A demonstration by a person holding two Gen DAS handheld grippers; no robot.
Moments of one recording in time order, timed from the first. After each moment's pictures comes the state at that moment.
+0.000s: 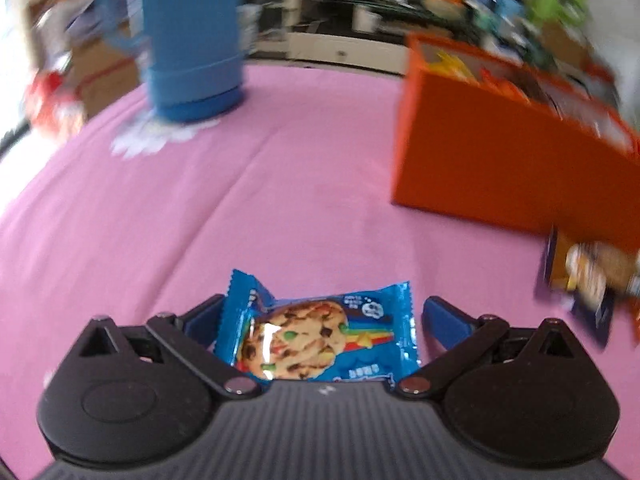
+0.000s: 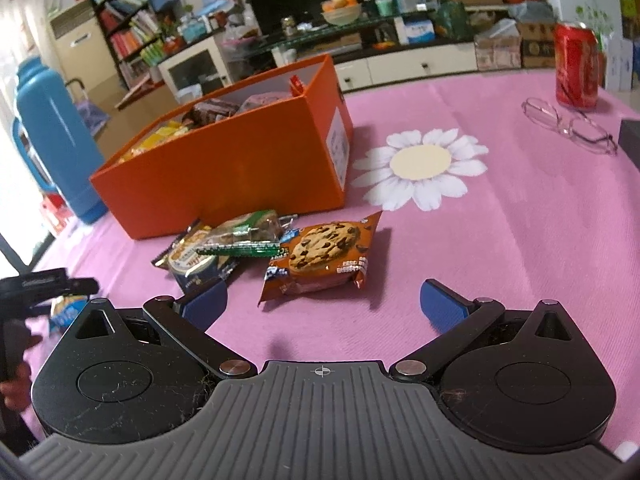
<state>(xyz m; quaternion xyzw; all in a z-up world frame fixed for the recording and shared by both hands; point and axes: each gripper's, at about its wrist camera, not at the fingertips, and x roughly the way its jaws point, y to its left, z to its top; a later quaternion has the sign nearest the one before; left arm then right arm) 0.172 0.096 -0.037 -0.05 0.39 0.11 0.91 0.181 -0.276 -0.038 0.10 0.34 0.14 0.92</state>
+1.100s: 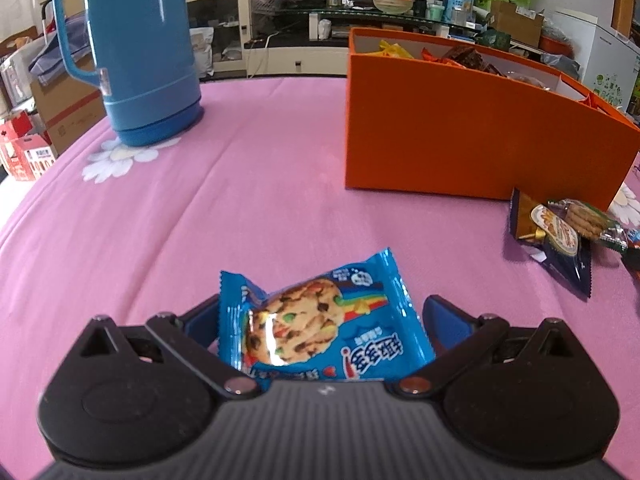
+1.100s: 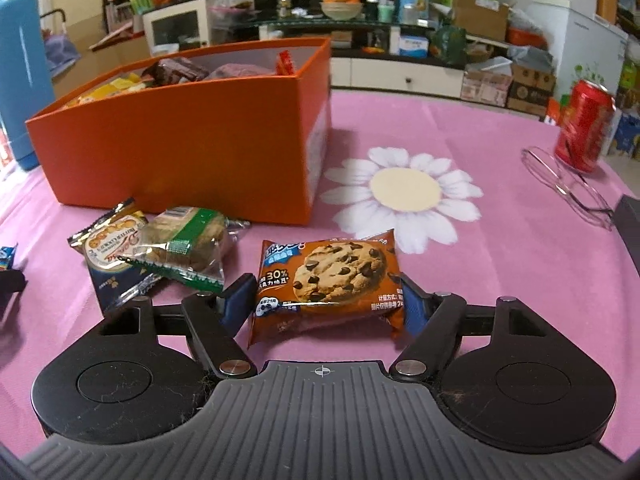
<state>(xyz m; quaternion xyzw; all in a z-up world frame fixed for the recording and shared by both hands) 0.156 0.083 -0.041 -0.02 0.38 0.06 0.92 0.220 -0.252 -0.049 -0.02 0.35 0.09 0.93</state>
